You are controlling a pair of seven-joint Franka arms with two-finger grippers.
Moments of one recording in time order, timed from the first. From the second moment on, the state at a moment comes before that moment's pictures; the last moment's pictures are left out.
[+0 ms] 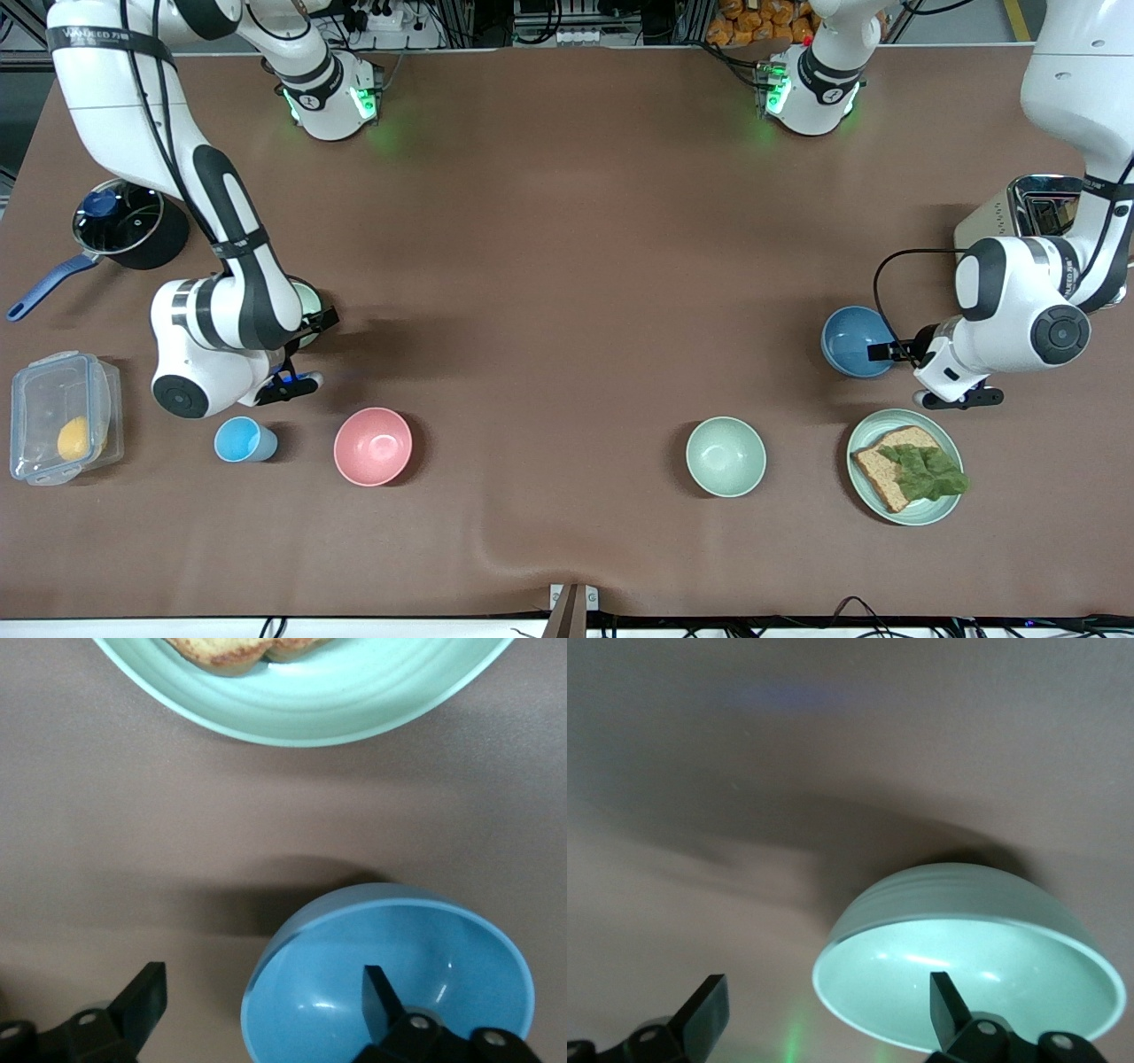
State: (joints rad) left arm 0.31 0.54 -0.26 -1.85 0.17 2.16 -0.10; right arm 0.07 0.66 -0.02 -1.65 0.08 1.68 -0.22
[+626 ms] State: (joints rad) left arm 0.31 0.55 -0.26 -1.85 0.17 2.16 -0.10; right arm 0.05 0.66 -0.02 -1.76 0.10 1.80 -0.23
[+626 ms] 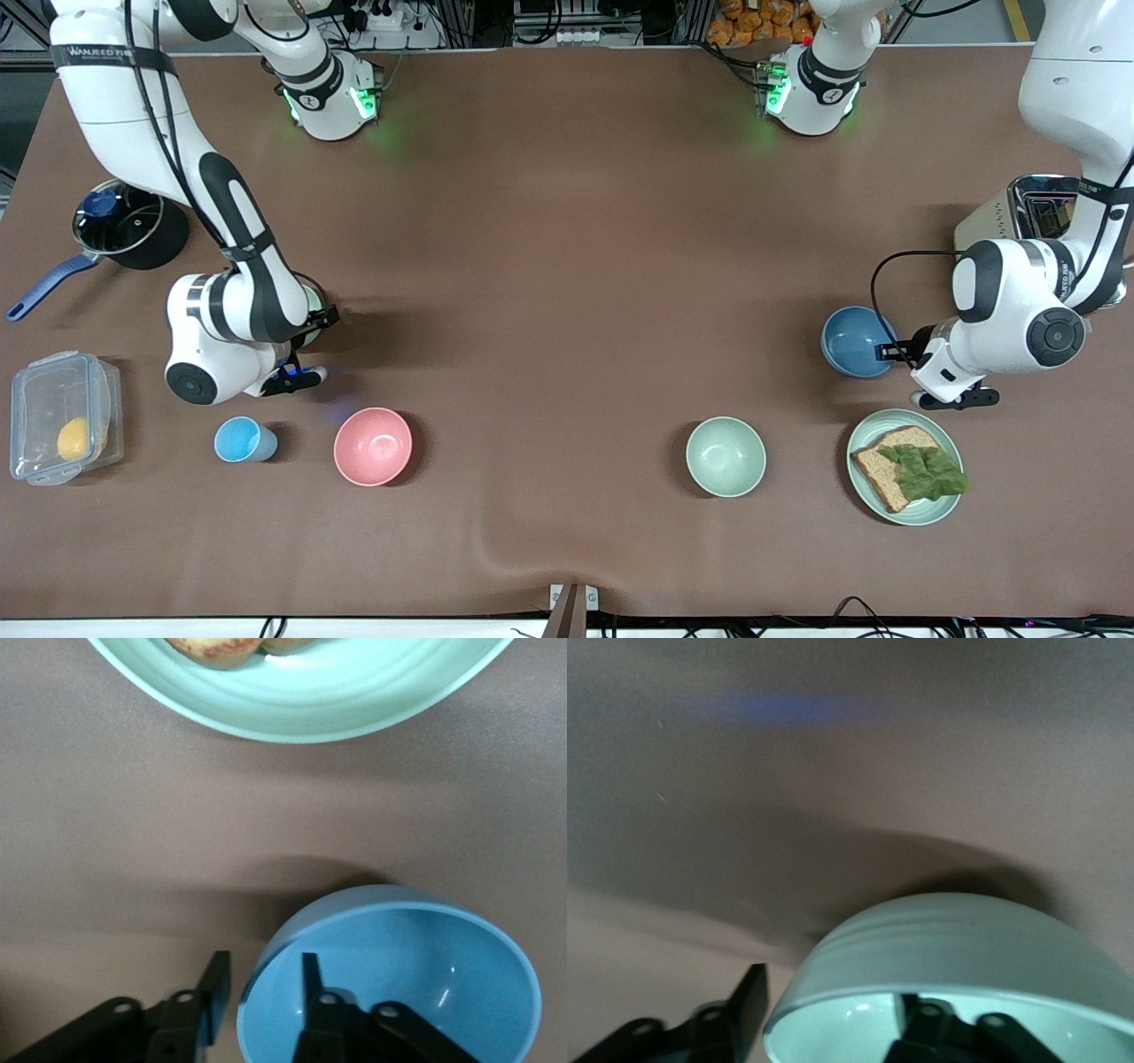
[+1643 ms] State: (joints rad) left arm 0.31 0.54 -0.26 -1.80 0.17 2.17 -0.10; right arm 0.09 0.57 0.00 -1.74 0.13 1.78 -0.27
